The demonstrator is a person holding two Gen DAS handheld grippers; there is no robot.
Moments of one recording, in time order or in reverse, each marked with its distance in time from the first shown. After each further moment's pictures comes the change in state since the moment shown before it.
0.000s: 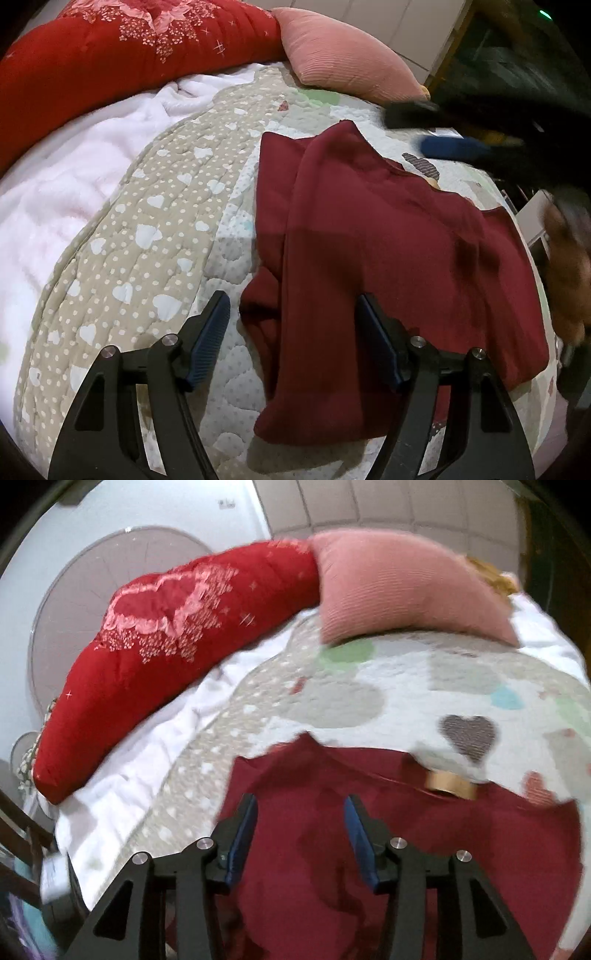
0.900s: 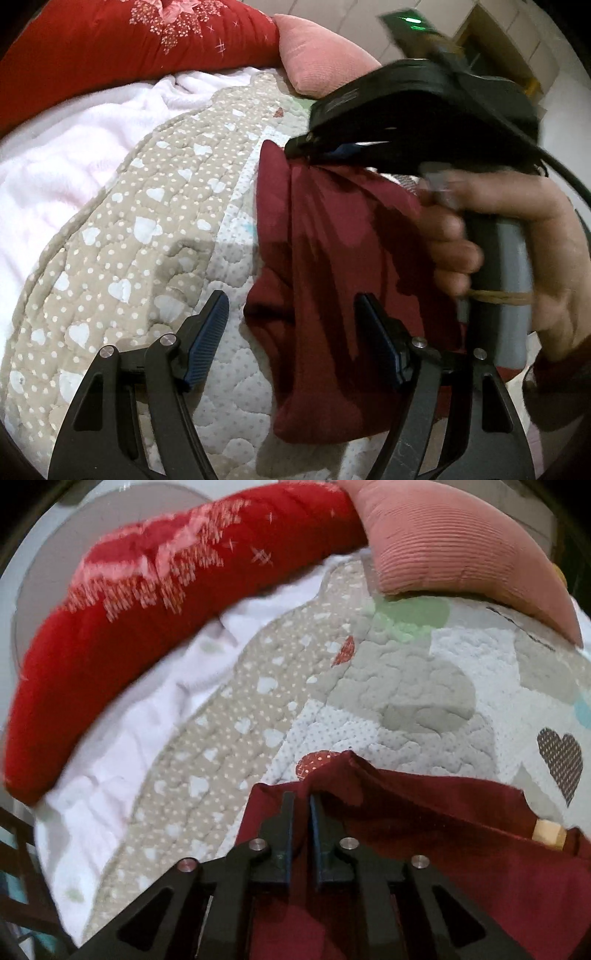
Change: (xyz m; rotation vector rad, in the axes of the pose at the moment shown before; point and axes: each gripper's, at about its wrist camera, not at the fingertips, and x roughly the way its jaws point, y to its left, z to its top) left arm -0.006 0.019 -0.007 -0.068 -0.037 -0.142; right arm 0.091 0.021 0.029 -0.022 0.136 0.015
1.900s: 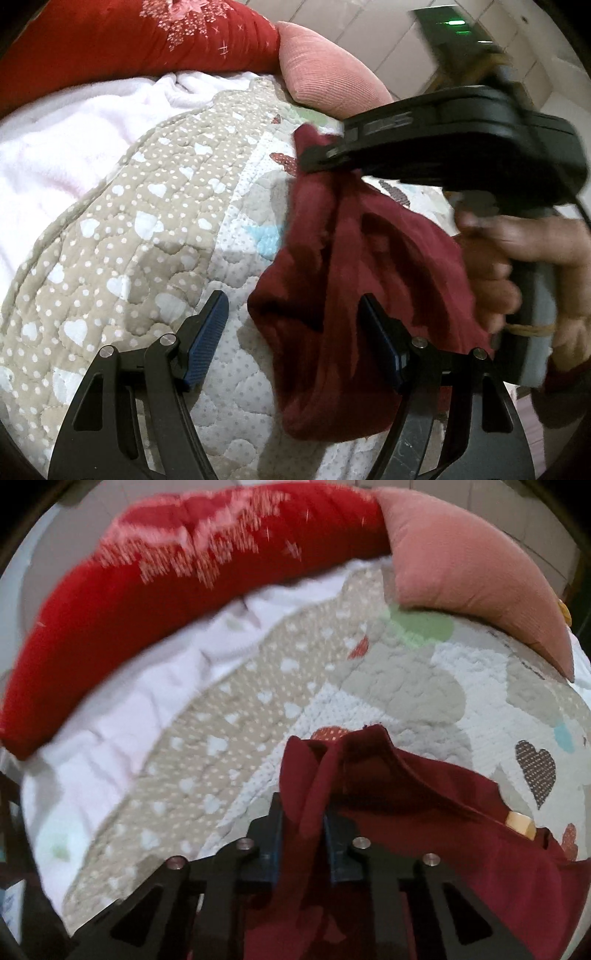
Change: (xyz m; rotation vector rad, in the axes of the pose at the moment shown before) left arm -0.003 0.005 0.002 -0.026 -0.024 -0.053; right arm -0.021 0.026 -0.021 -0.148 0.012 -0.074
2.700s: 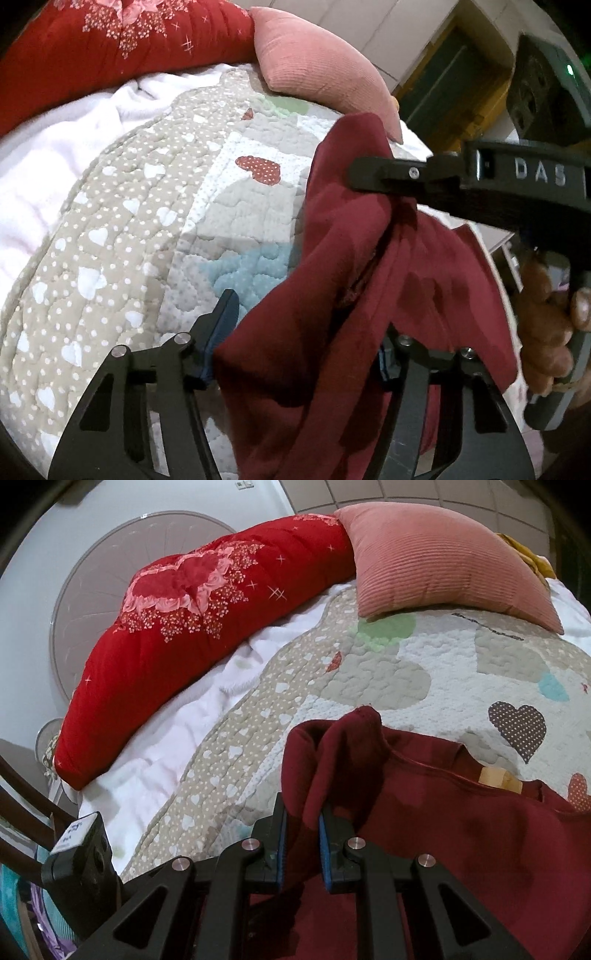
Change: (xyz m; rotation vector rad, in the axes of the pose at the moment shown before) left arm 0.025 -0.027 0.035 0.080 0.060 0.016; right arm -0.045 -0.042 -0.031 0.140 -0.089 0.165
